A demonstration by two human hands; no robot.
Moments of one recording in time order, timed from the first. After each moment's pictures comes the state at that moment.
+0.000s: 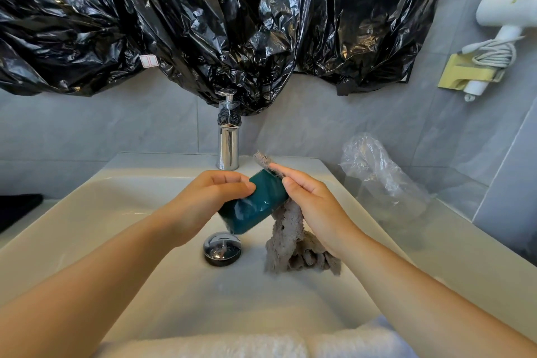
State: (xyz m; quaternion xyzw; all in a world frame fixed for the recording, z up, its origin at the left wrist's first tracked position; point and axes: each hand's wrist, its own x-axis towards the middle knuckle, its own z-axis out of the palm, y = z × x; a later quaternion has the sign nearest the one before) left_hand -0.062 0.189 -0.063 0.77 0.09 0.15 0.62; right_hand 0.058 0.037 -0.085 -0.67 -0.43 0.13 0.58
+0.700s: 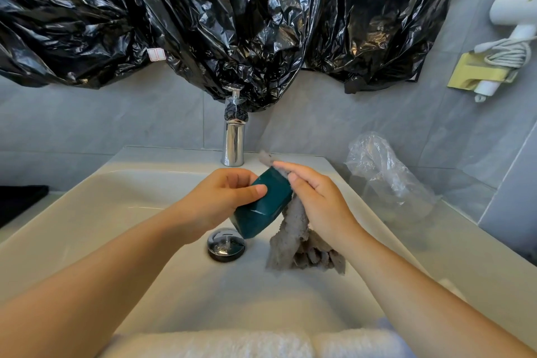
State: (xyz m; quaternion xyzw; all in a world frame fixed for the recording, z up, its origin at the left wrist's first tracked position) left_hand -0.060 0.184 -0.067 0.78 0.10 0.15 0.59; right_hand 0.059 0.040 -0.085 -0.71 -0.44 0.04 0.55
